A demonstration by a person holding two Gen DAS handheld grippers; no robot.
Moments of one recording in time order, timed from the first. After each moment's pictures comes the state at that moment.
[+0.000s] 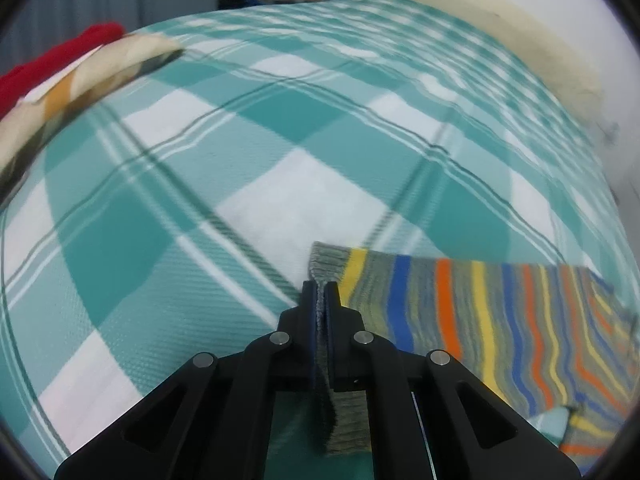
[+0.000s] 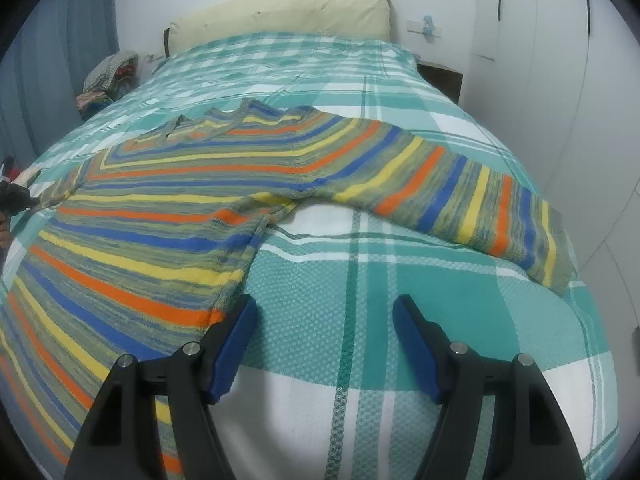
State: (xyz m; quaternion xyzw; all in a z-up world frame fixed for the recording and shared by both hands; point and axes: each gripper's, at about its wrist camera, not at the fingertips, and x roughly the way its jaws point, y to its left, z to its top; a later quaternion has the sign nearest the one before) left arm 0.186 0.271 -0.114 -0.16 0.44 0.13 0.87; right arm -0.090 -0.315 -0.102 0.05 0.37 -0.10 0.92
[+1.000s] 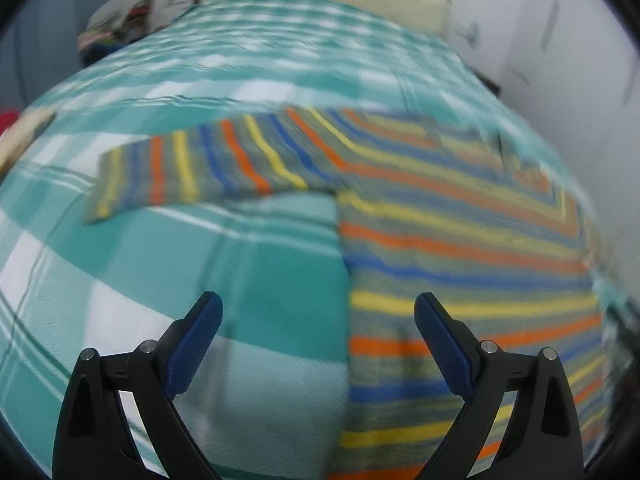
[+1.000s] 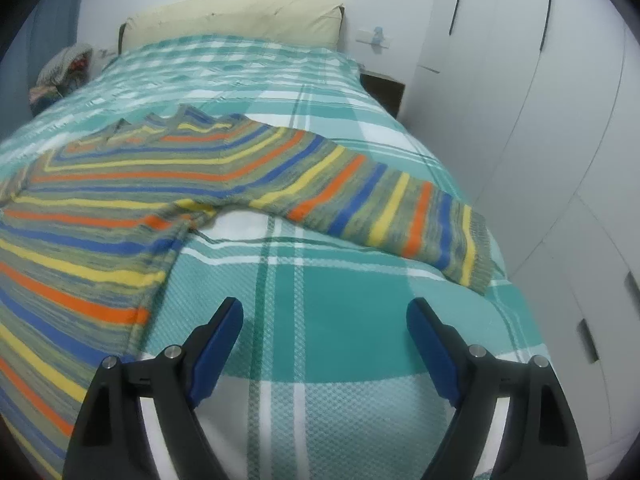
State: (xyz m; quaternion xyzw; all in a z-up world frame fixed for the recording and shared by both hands) left arm 0.051 0.062 -0.091 -0.01 0.44 -0.08 0.90; right arm -0.103 -0.323 -0.098 -0.01 0.37 -0.22 0.90
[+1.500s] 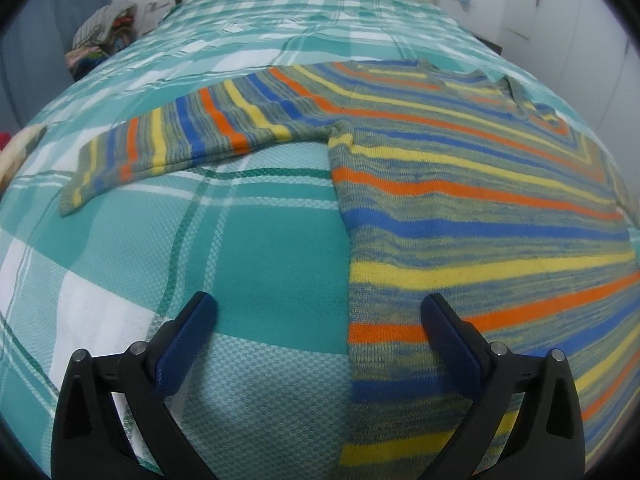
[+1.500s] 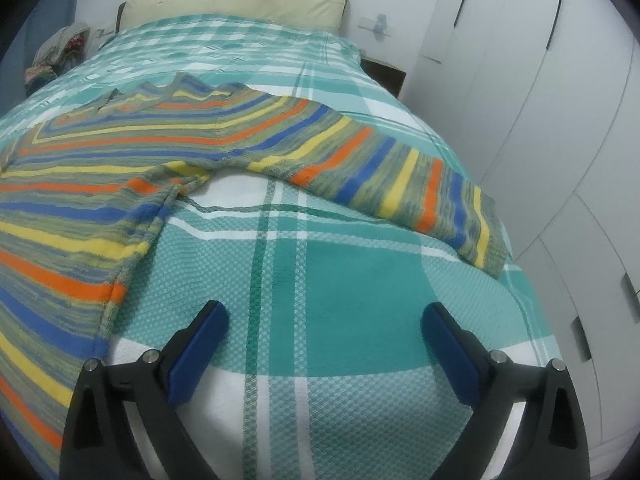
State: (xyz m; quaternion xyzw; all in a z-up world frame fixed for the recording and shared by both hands) left arm 0.050 0.046 -0.121 0.03 0.46 -0.07 0.89; right arm -0.096 -0.324 -0.119 -0.02 0.40 -0.23 0.89
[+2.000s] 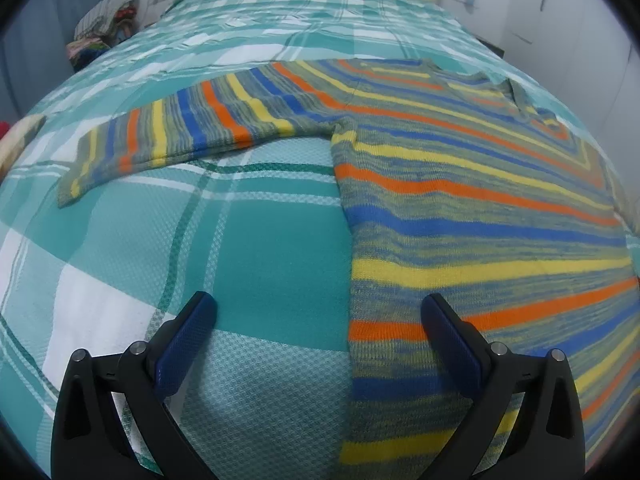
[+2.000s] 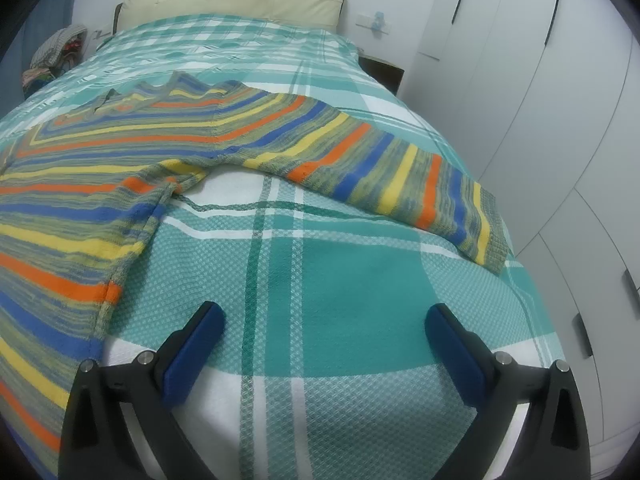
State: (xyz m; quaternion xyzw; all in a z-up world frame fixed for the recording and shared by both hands) left arm 0.051 0.049 -0.123 0.02 0.46 -0.07 0.88; right arm -0.096 -0.326 -0.121 -0.01 0.40 -0.23 0.89
